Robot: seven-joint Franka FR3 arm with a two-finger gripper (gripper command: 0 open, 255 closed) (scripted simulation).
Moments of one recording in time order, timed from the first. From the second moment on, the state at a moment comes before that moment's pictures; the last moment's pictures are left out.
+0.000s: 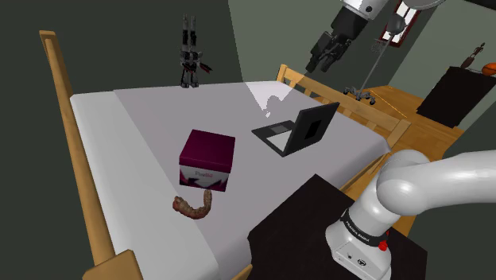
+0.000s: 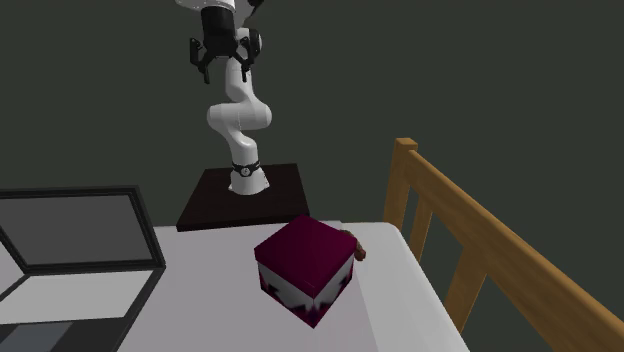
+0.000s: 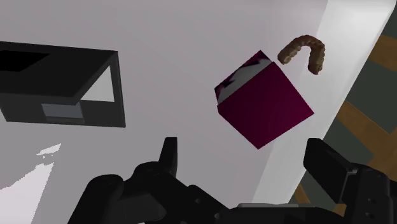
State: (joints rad) arm 0.02 -0.82 0.01 -2.27 0.03 1.70 0.05
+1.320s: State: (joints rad) arm 0.10 -0.55 0.27 -2.53 0.13 2.19 0.25
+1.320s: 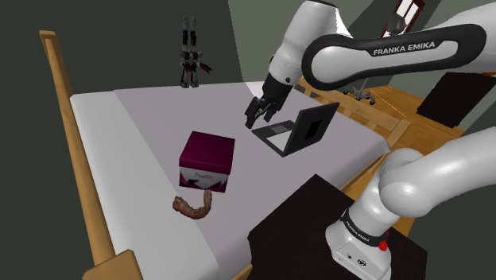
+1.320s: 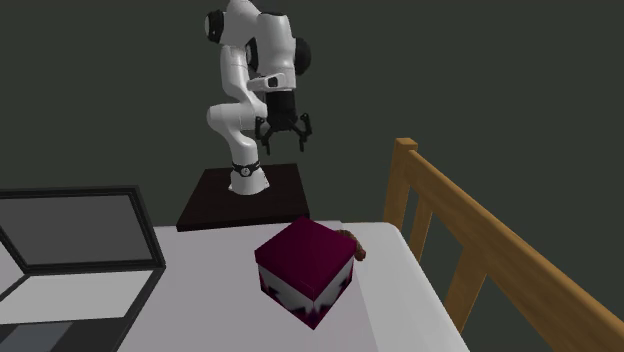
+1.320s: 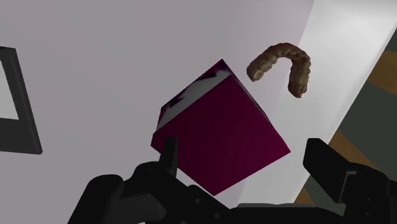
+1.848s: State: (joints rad) arm 0.11 -0.29 0.40 -2.51 0.09 2.42 0.37
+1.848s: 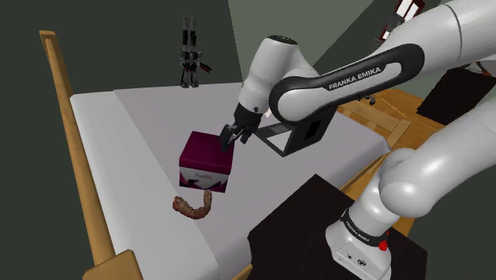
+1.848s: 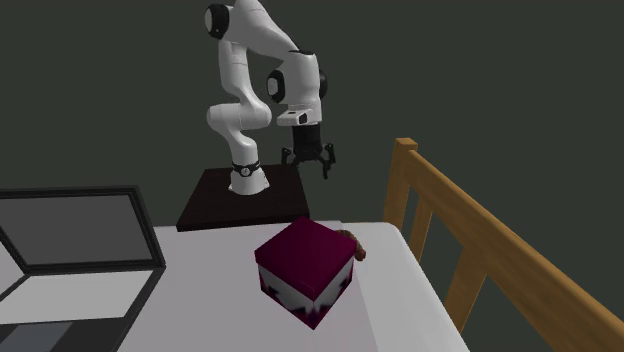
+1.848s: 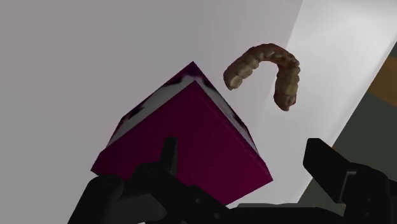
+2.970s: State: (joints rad) arm 0.24 0.39 0.41 -2.21 -0.43 2.67 0.87
